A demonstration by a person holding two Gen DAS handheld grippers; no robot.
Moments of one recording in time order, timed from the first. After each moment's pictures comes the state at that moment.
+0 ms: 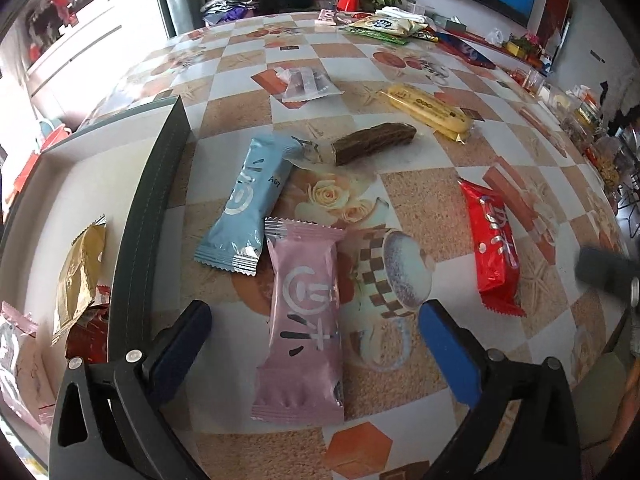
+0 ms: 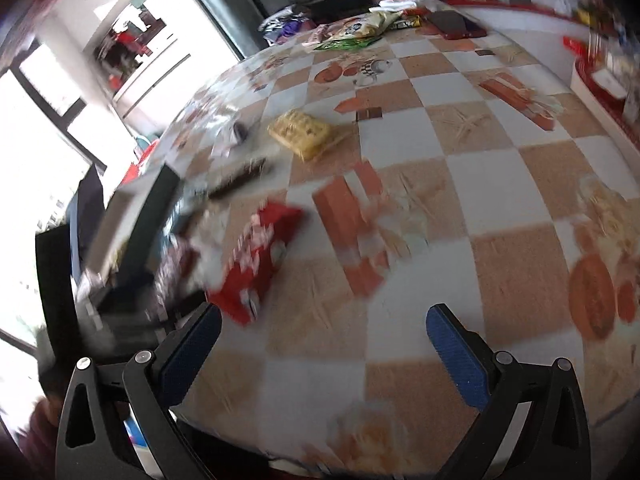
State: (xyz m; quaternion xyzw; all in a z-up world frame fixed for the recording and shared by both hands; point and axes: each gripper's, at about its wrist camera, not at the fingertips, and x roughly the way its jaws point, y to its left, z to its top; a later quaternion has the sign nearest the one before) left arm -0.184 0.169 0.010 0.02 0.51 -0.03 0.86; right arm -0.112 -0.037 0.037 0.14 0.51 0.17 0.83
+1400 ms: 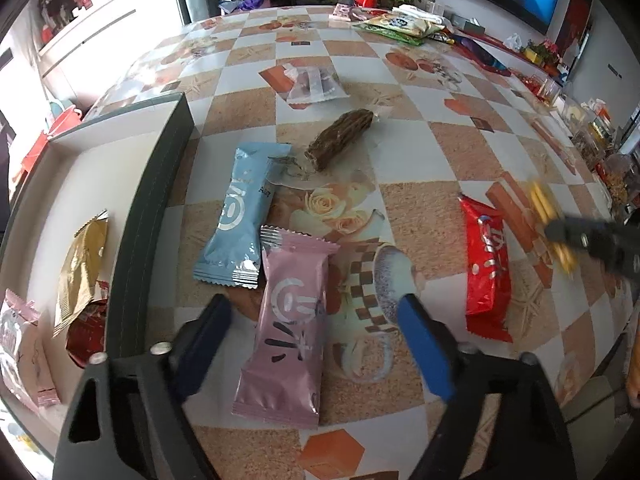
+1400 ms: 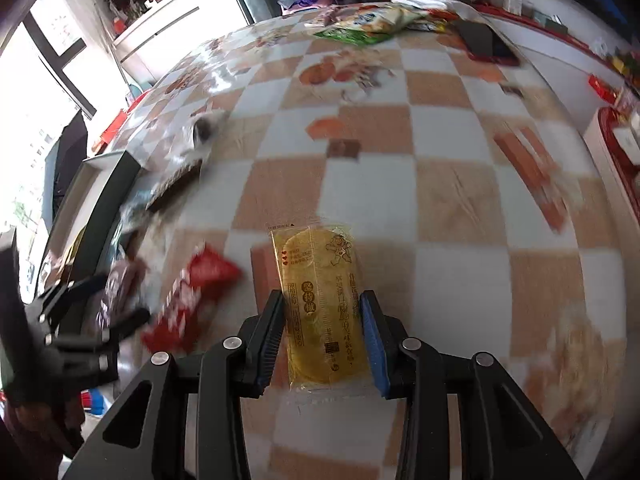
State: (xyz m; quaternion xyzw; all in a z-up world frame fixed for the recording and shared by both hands) left arm -0.175 0.162 0.016 0.00 0.53 -0.01 0.85; right arm -0.051 -0.042 0.038 0.03 0.55 0.18 0.82
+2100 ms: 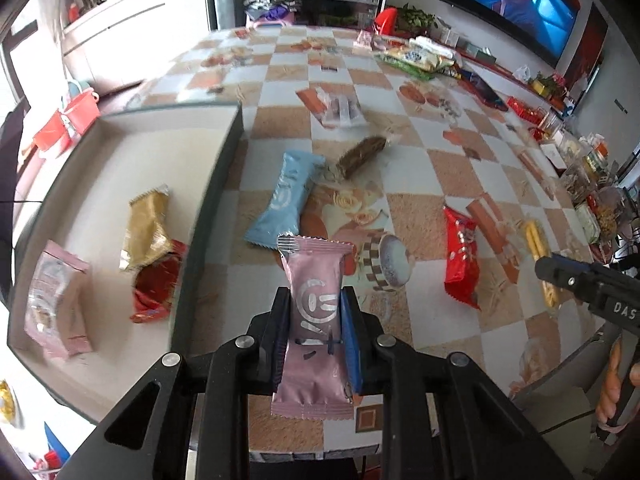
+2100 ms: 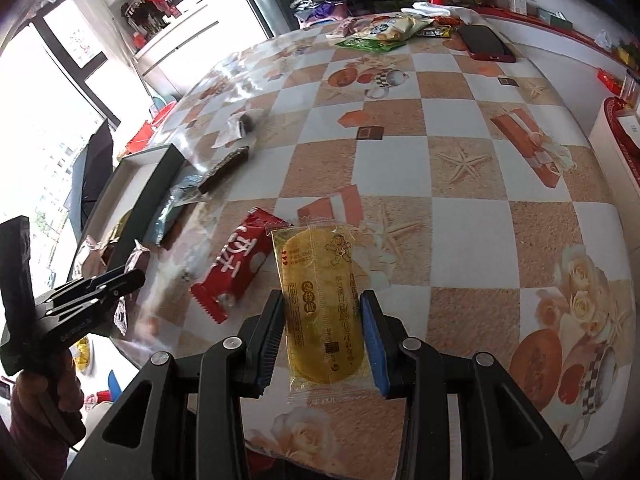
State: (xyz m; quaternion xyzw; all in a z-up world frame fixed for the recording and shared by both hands) left arm -0.219 0.184 0.060 -0.05 0.50 0.01 0.86; right arm -0.088 -0.041 0.056 0.06 0.52 0.22 0.82
